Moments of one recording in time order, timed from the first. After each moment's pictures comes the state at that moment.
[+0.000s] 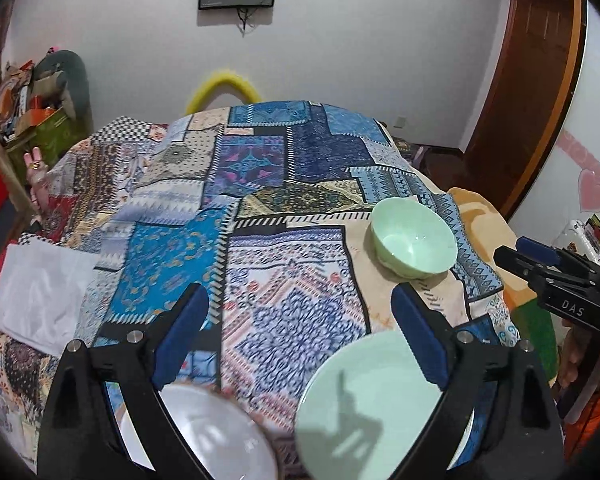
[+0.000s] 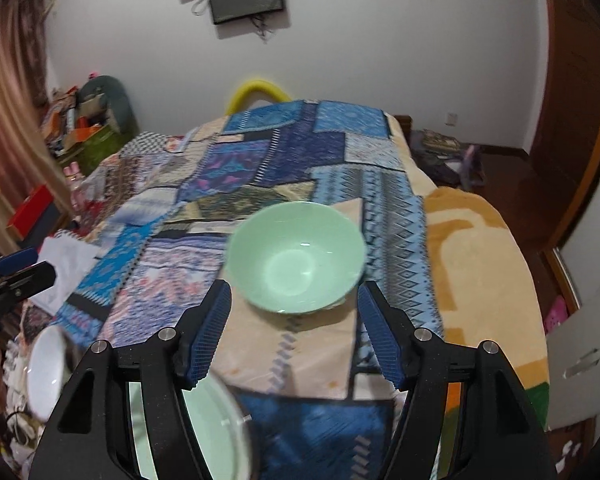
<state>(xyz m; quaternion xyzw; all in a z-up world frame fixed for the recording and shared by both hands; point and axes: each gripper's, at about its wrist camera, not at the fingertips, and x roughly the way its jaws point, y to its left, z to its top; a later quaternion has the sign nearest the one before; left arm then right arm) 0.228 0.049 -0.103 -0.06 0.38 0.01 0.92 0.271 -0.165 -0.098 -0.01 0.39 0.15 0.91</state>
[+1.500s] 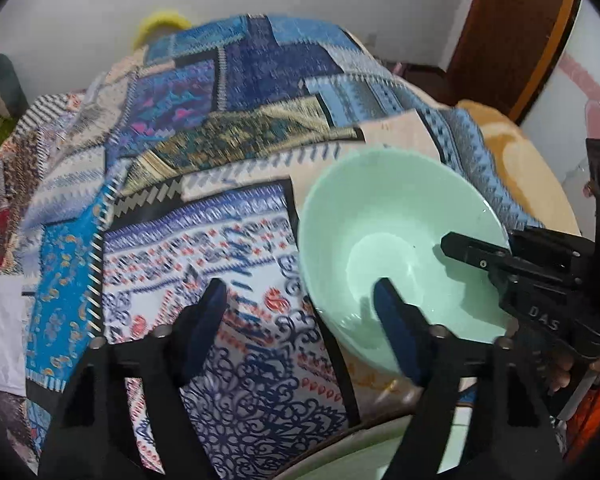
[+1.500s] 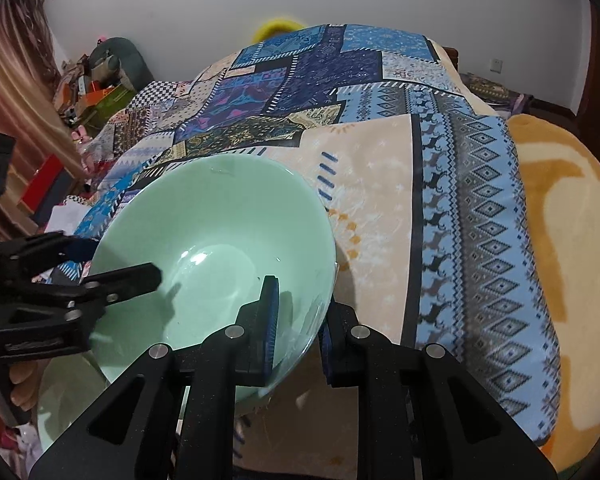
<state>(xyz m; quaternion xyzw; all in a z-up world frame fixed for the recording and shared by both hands) 0.362 -0.013 -0.221 0.00 0.51 -0.06 0.86 0.325 -0.147 -0.184 0.00 0.47 0.23 0.85</state>
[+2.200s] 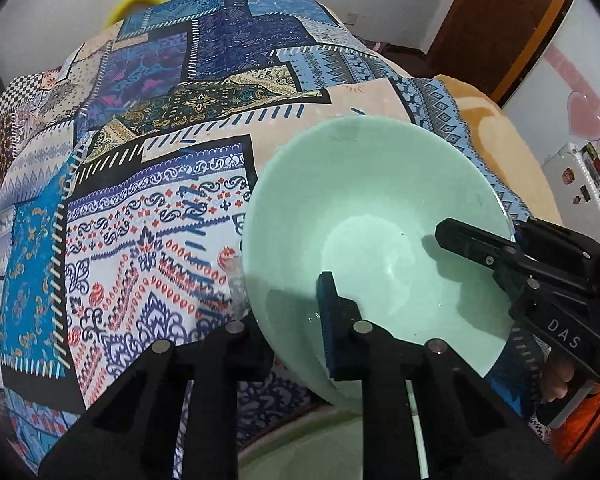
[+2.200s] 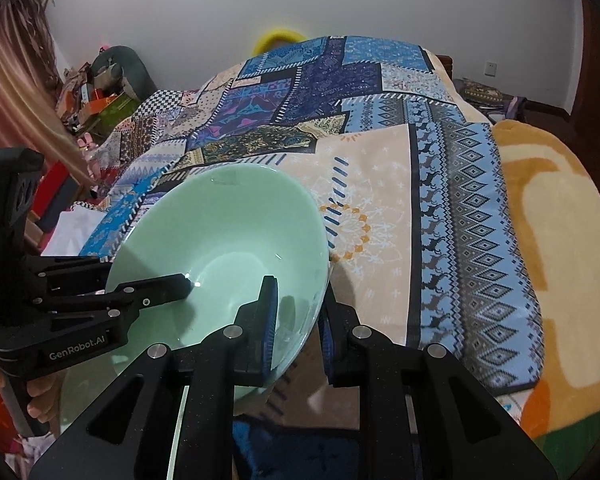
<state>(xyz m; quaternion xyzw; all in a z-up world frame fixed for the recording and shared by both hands) 0.348 -0.024 -0.230 -0.03 0.54 -0.10 0.84 0.297 -0.142 -0.158 0.01 0.46 0.22 0.86</state>
